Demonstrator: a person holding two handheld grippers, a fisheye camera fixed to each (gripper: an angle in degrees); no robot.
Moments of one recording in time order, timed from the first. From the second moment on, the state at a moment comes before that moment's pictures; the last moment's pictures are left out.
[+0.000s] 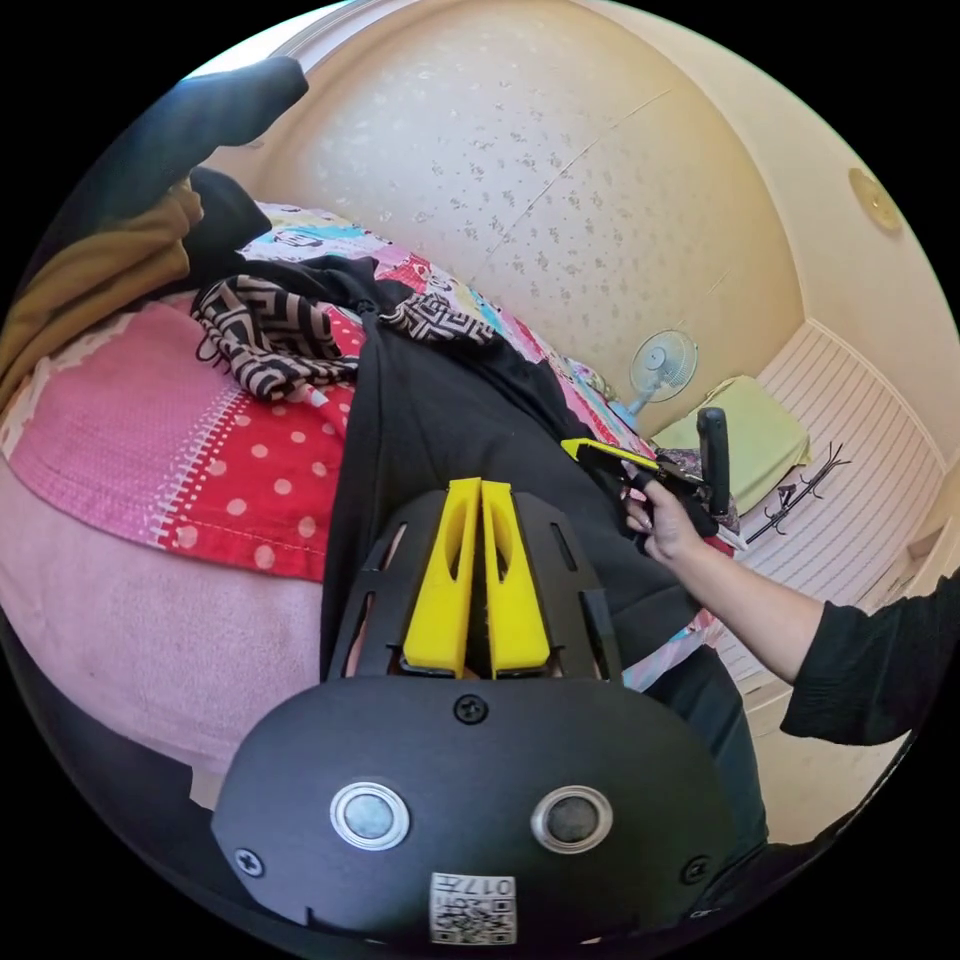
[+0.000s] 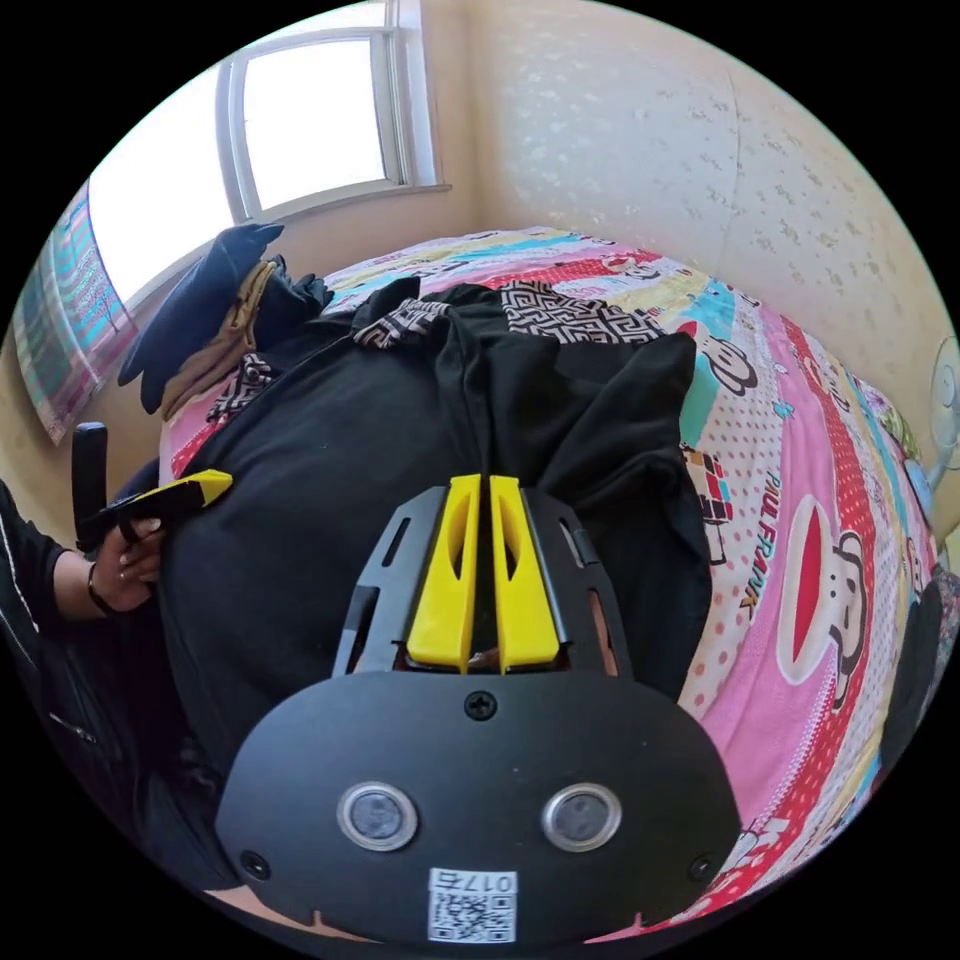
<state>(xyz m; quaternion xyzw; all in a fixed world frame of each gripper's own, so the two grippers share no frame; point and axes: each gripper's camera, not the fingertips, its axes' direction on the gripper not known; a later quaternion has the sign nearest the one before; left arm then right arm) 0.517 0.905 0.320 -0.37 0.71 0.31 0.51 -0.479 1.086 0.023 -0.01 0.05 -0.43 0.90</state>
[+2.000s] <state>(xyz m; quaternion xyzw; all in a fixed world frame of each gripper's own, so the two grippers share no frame) 0.818 0.864 0.416 -0.39 0.71 0.37 0.46 -0.270 0.931 -0.061 0.07 -0.26 -0.21 0.94</state>
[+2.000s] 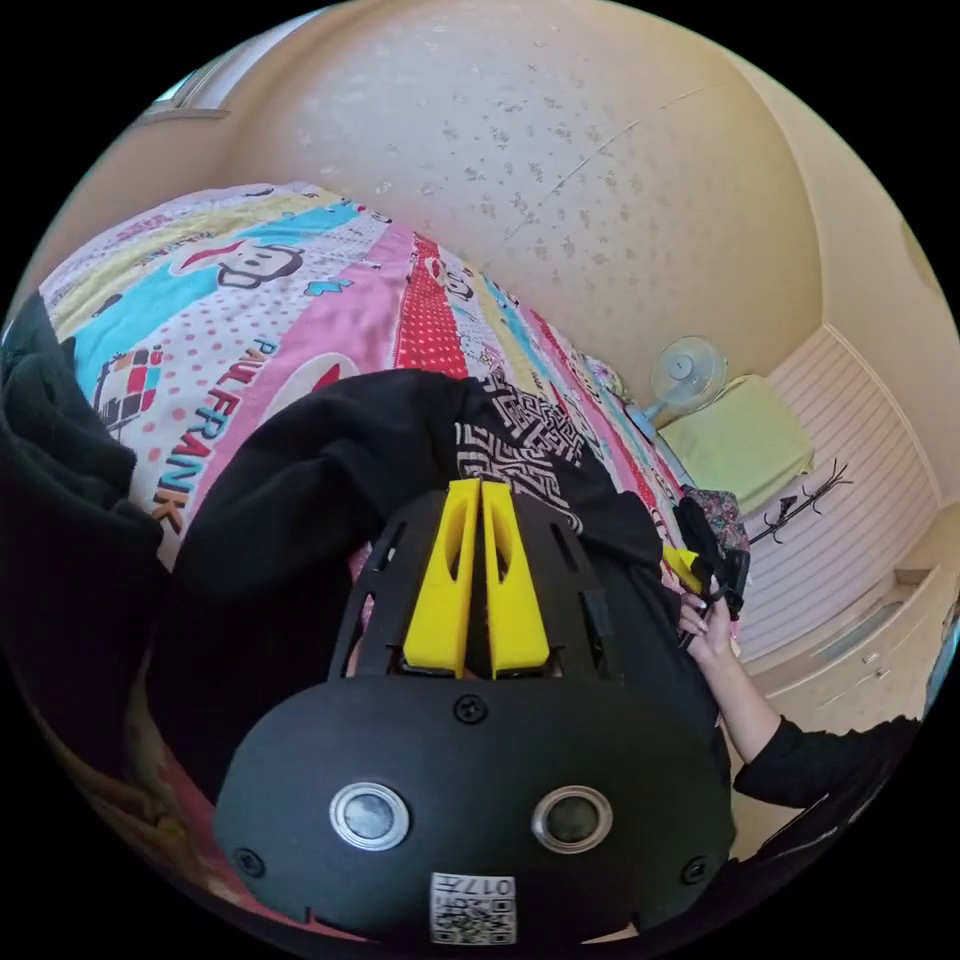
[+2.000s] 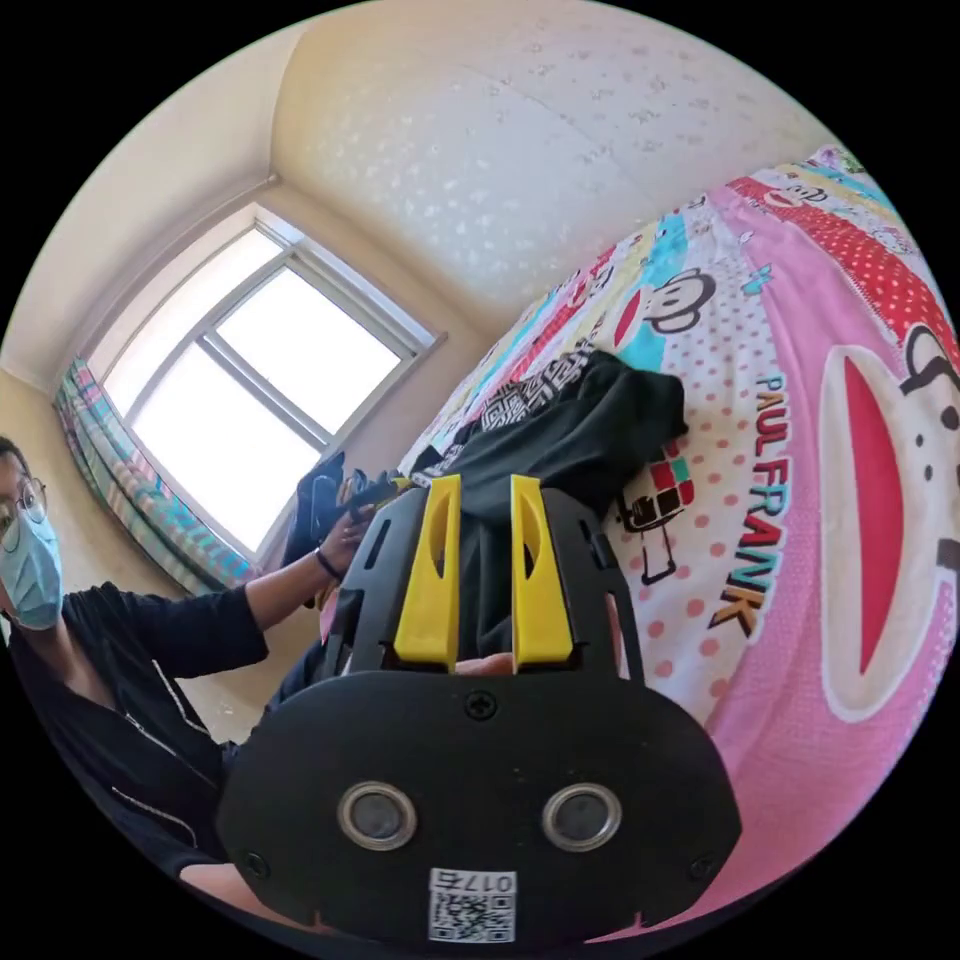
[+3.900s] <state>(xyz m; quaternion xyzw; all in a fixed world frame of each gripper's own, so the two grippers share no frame) 0.448 0.812 0.388 -0.50 0.57 0.40 0.52 -0.141 1.157 -0.302 0.06 -0.14 0.01 0.99</state>
